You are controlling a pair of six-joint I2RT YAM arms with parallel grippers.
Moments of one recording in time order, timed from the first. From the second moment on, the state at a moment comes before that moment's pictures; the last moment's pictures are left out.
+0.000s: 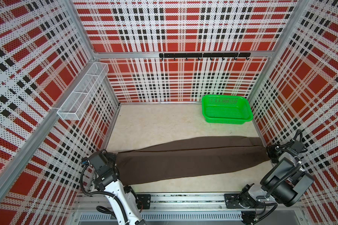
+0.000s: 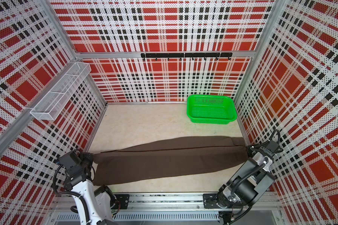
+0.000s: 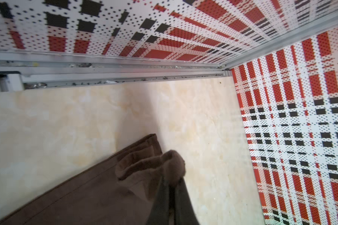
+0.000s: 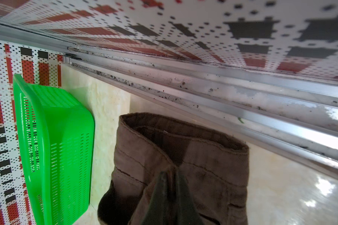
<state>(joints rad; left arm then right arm) 0.71 0.57 0.48 -0.56 0.13 -0.88 -0.87 1.38 0.73 -0.28 -0.33 0.67</state>
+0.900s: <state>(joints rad) 0.75 0.55 0.41 -0.68 0.10 -0.93 -0.88 1.41 0.73 -0.37 -0.16 0.61</state>
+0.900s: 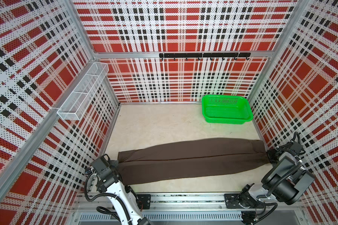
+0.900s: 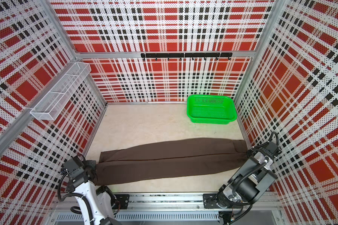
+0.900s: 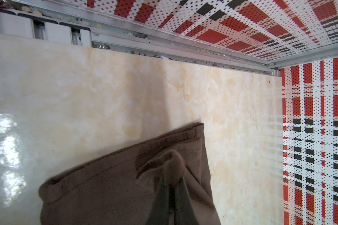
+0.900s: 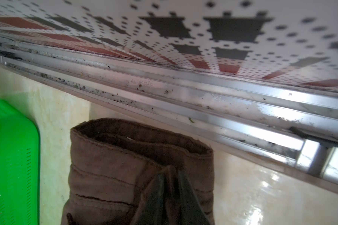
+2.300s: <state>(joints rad) 0.18 0.94 0.38 -0.37 0.03 -1.15 -0.30 1.29 0.74 -0.48 -0.17 0.72</state>
